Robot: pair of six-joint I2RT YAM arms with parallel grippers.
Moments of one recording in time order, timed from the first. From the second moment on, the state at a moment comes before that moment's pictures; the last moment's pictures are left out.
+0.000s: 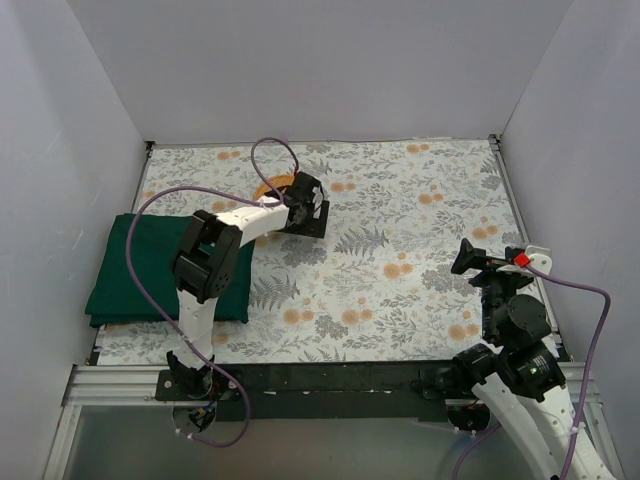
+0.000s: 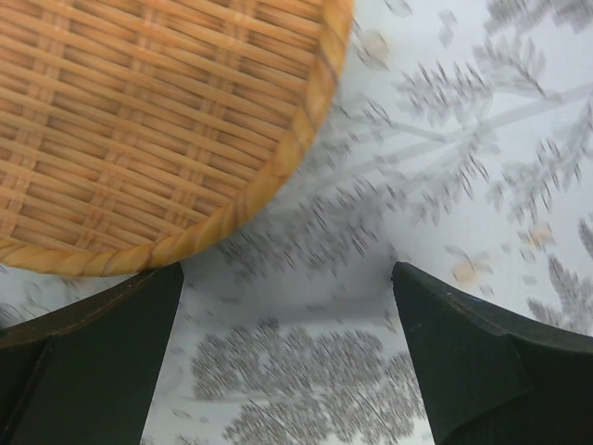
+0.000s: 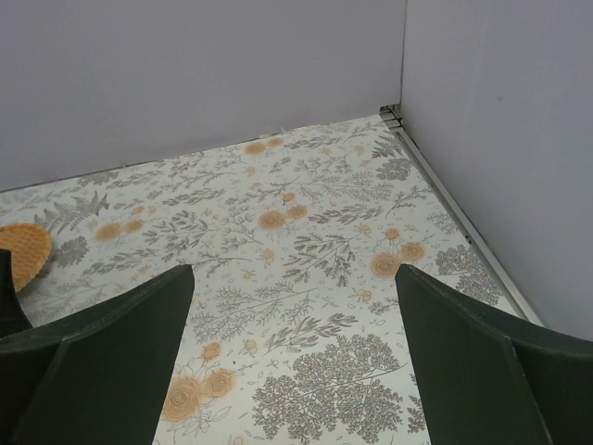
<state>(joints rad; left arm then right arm) -0.58 2.05 1.44 -0.42 -0.20 -0.32 0.50 0.13 0.47 -0.24 0.63 0.08</state>
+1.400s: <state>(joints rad) 0.34 1.43 1.07 -0.49 -0.19 -0.55 0.78 1.53 1.08 -0.17 -0.11 0.55</state>
